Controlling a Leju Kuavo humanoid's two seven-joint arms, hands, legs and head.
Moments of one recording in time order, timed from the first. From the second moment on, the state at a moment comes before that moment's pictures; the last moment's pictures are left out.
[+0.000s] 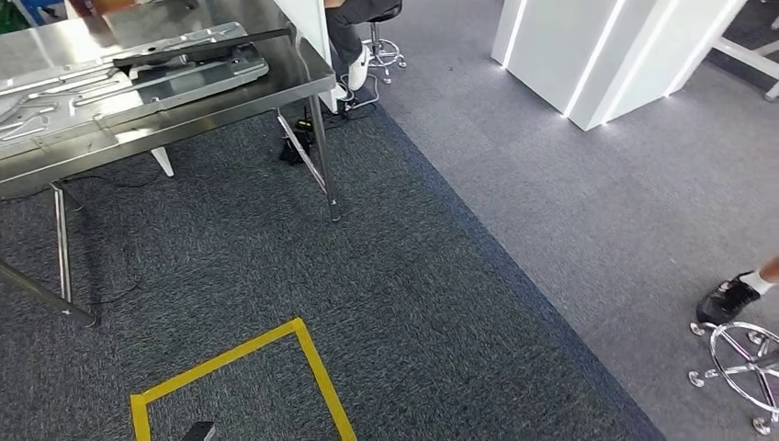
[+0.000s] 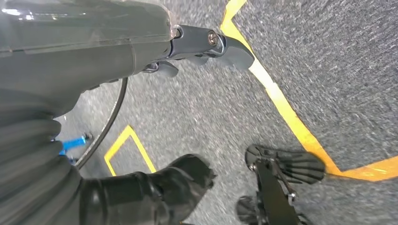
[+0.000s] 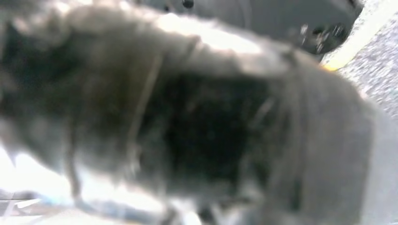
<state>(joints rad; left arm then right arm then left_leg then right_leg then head) -0.01 -0.12 0.96 -0.18 -0.83 -0.24 -0.07 -0.02 0.05 -0.75 -0.19 0.34 0.19 -0.15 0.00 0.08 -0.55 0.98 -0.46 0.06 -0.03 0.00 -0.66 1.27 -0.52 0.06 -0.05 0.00</state>
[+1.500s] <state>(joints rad) -0.01 -0.12 0.97 -0.18 -0.83 -0.25 -0.08 -0.03 0.04 -0.76 -0.18 0.35 0.22 -0.13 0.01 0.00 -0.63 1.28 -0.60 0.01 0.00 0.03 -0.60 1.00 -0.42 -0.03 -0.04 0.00</state>
